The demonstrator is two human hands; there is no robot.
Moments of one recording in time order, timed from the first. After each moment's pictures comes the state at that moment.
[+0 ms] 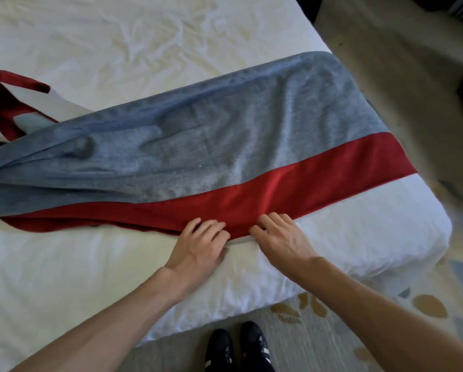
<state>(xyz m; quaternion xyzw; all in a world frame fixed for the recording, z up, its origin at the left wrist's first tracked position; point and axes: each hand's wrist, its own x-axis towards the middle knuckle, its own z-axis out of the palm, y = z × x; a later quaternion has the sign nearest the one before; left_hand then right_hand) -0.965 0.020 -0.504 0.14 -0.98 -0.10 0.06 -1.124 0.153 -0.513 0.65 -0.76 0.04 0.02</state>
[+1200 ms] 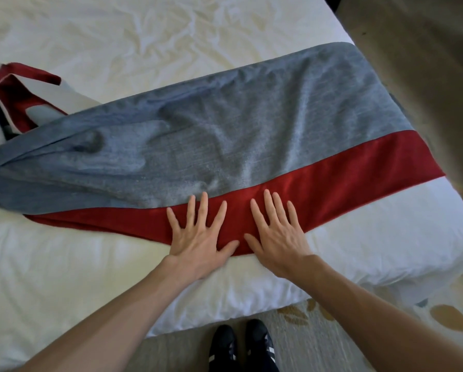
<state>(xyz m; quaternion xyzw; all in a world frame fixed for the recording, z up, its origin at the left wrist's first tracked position) -0.976 0.011 -0.541 0.33 -0.93 -0.07 -0.15 -1.120 0.136 -0.537 0.54 -0.83 0.01 -0.12</state>
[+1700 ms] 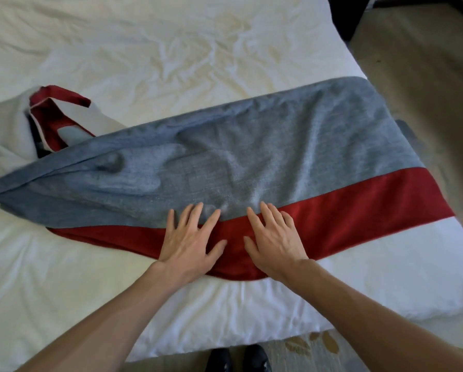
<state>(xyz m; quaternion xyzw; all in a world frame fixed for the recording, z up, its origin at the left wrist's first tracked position) -0.974 -0.027 -0.497 0.34 -0.94 -0.07 -0.07 -1.133 0.089 -0.491 0.57 -0.81 0.02 -0.12</state>
